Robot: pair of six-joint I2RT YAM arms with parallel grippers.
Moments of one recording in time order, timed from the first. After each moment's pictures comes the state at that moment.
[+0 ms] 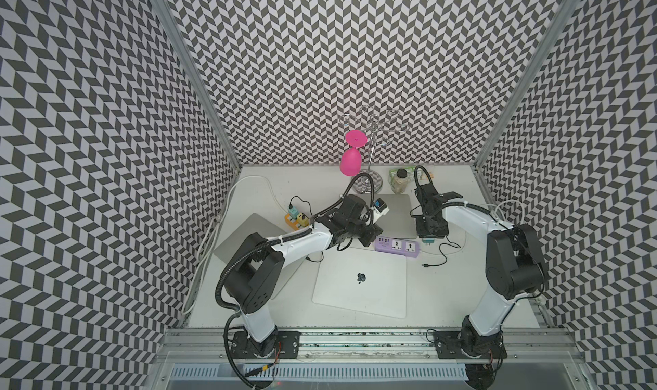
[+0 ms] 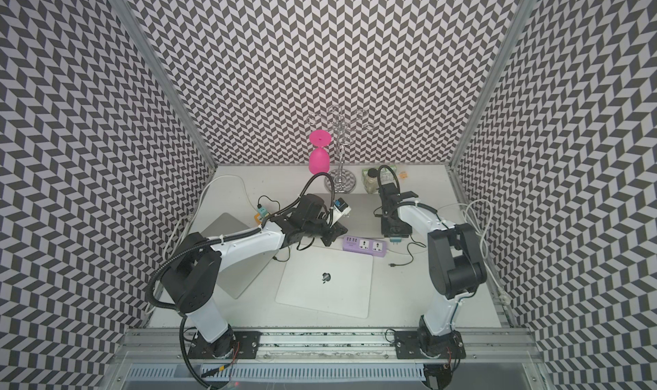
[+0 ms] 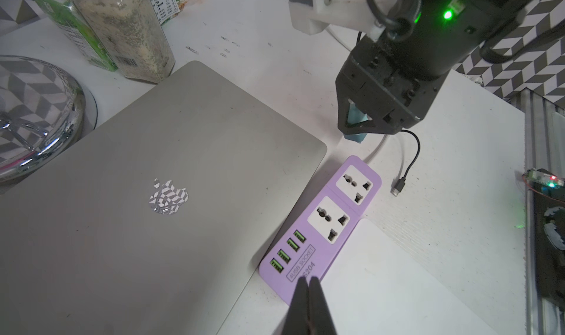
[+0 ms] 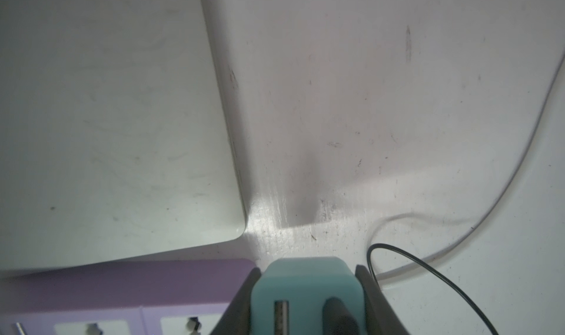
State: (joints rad) left arm -0.73 1.73 1.14 -0.10 0.39 0.08; right arm 0.25 1.79 1.26 -0.92 0.16 0.32
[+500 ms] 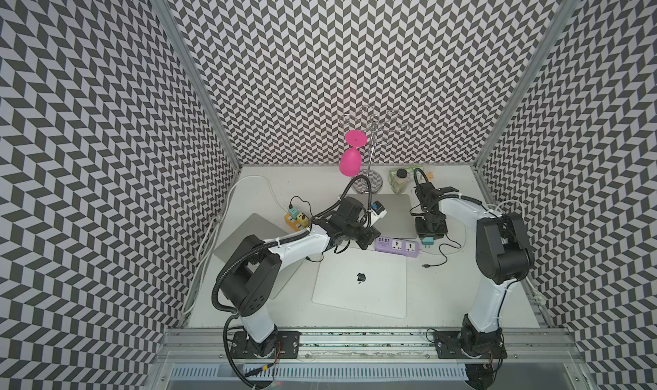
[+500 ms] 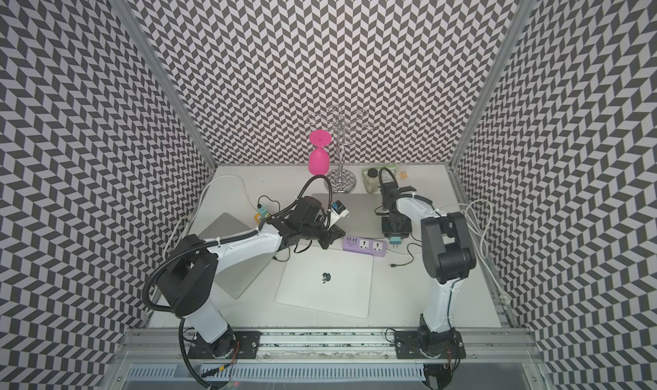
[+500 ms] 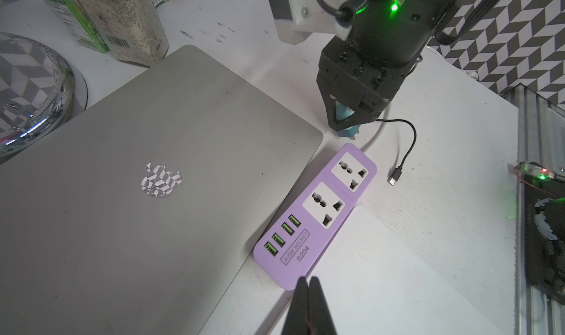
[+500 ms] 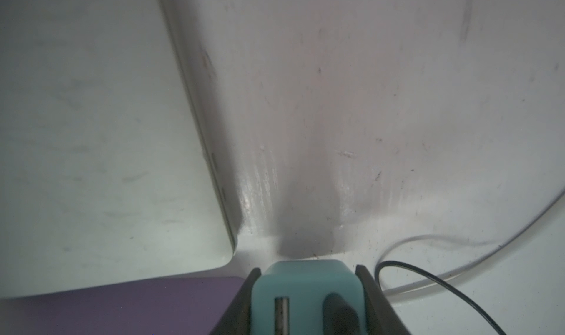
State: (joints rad) left arm -0.73 1.71 1.10 -0.10 0.40 0.07; right arm 0.21 1.92 1.37 -1.01 0.10 0.28
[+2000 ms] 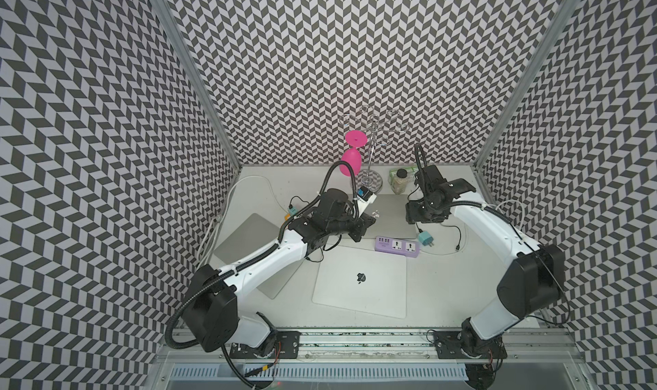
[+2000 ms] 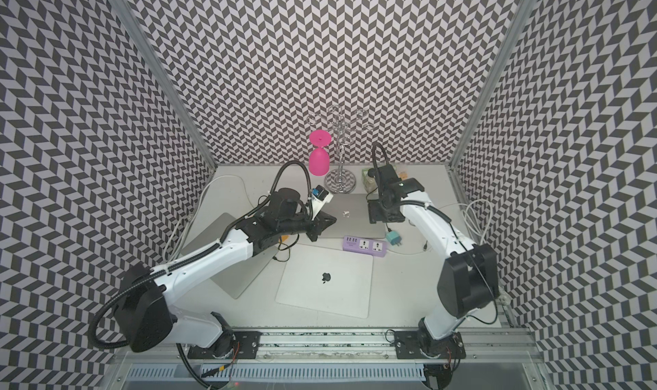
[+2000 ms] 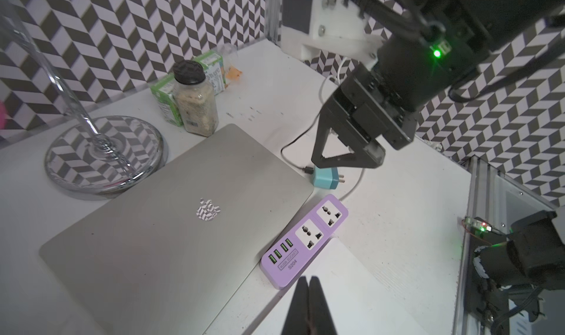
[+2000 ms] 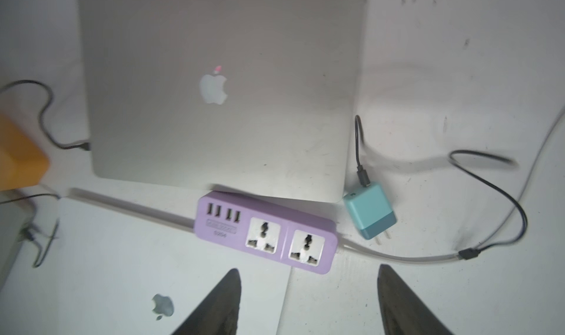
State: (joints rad) left arm -0.70 1.39 1.09 -0.18 0.35 -0.06; right arm 0.36 1.59 1.45 -1.04 0.01 0.27
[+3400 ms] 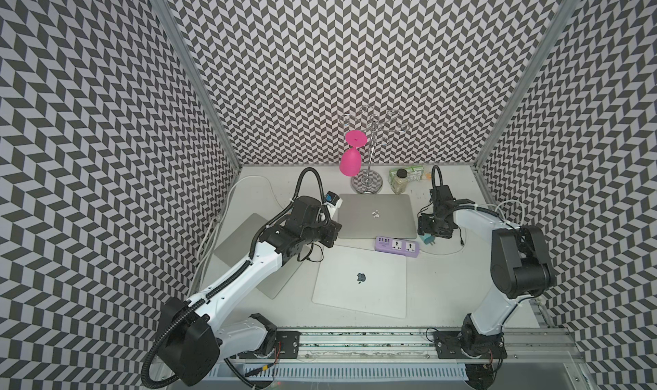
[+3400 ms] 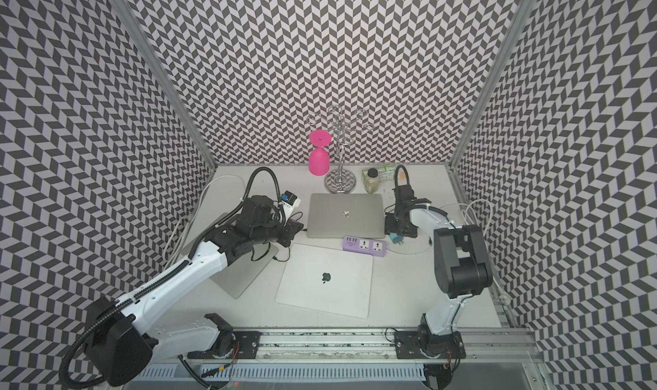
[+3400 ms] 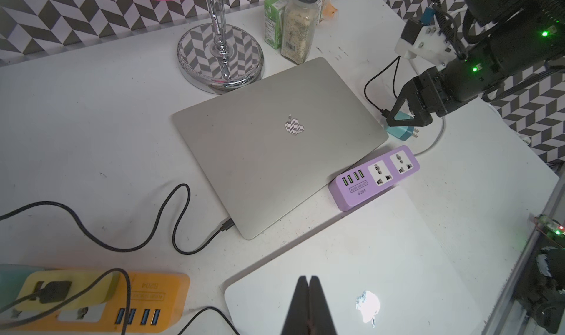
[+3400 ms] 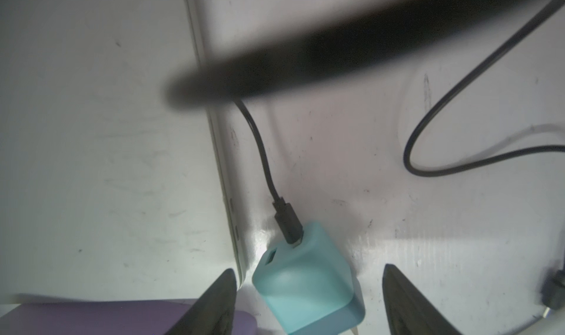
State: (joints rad) left arm -0.56 1.22 0.96 -0.41 0.23 -0.07; right arm 0.13 1.76 1.14 -0.66 -0.01 0.24
